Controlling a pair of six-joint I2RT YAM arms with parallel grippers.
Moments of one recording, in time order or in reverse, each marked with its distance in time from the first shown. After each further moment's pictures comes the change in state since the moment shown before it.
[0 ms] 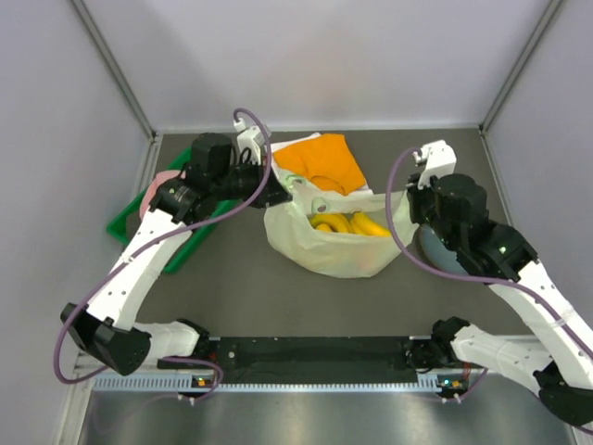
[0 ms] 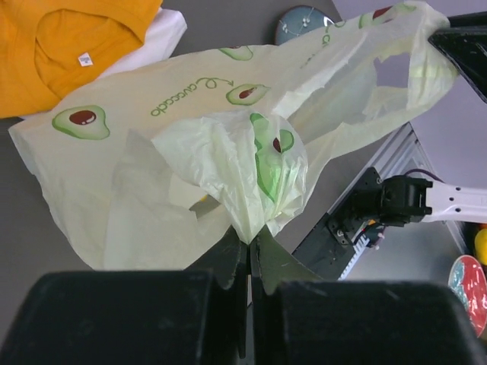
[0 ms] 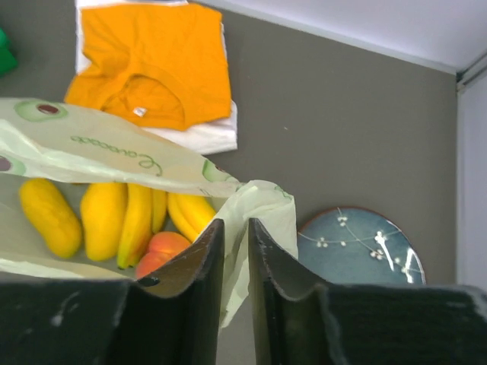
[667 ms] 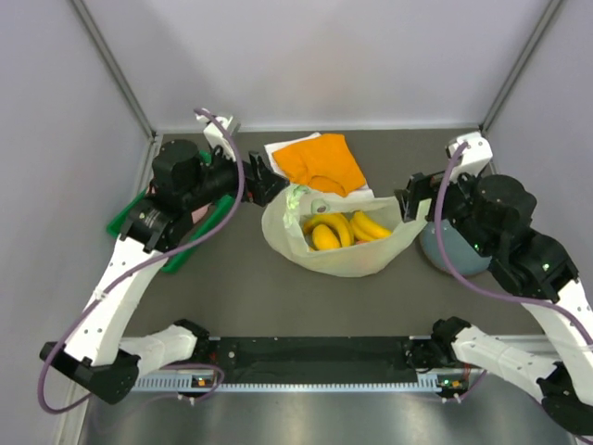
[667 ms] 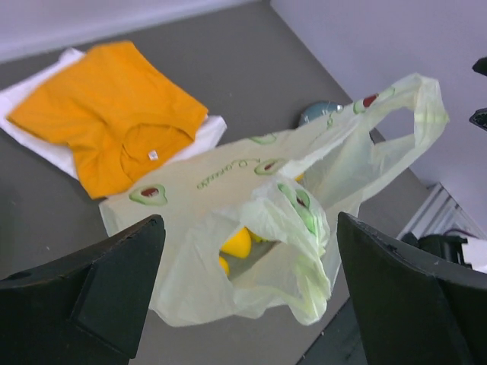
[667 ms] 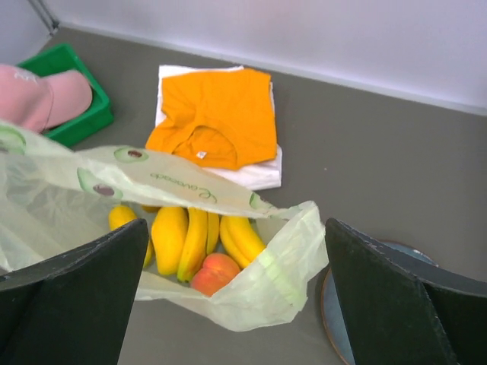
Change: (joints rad) left arm 0.010 -0.163 -0.031 0.138 -0.153 0.062; right arm -0.004 -0.078 0.134 -0.060 -0.151 0.075
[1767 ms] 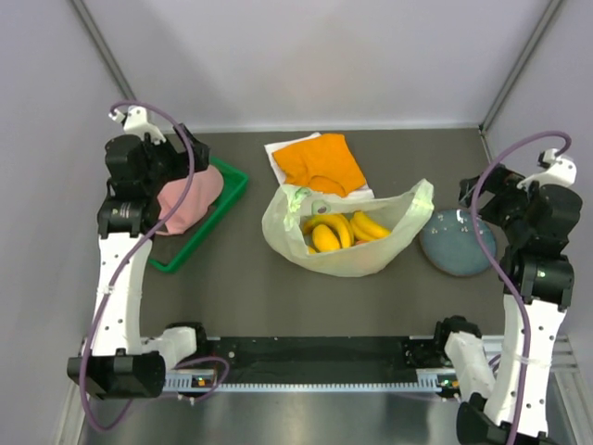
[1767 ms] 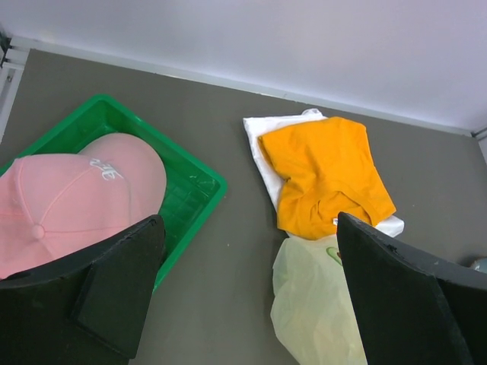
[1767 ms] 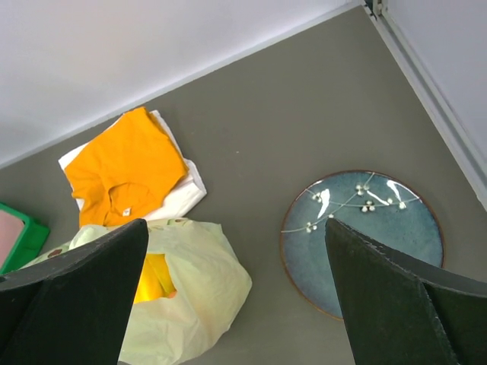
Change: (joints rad) left arm 0.497 -0.002 -0.075 0.089 -0.169 -0.019; right arm -0.896 -0.095 -0.173 0.040 -0.440 0.226
